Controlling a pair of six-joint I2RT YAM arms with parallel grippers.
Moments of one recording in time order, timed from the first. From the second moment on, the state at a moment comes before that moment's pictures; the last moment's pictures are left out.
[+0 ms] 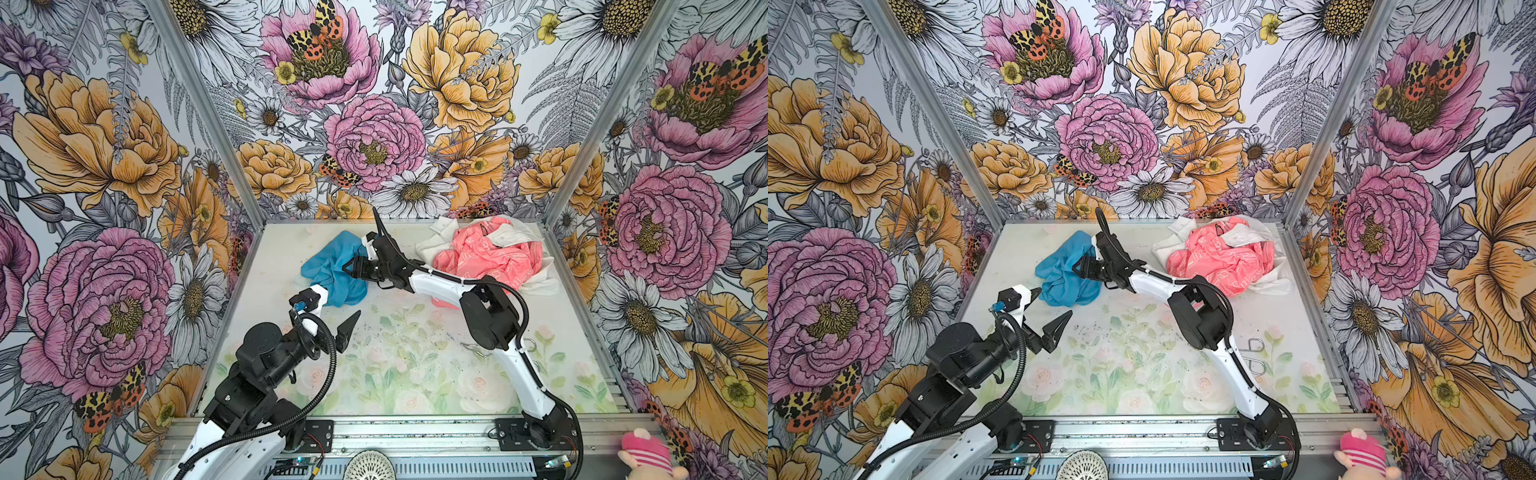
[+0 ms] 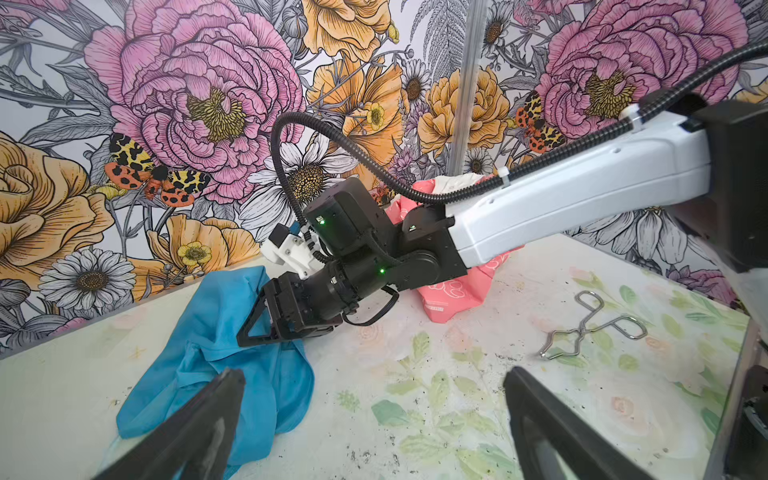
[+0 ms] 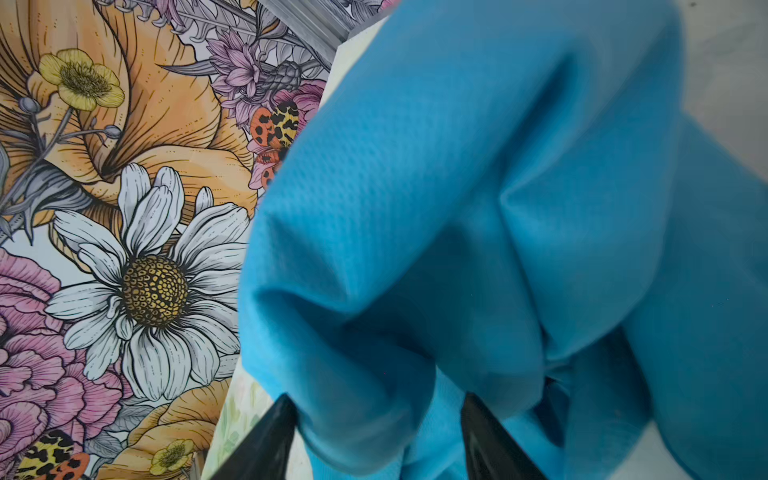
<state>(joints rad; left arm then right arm) -0.54 0.40 0.65 -0.35 0.07 0.03 0.72 2.35 1.85 -0.05 -0.35 0.75</state>
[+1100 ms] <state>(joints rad) -0.41 1.12 0.96 -0.40 -0.20 -0.27 0.57 0.98 0.85 -0.01 0.16 0.34</state>
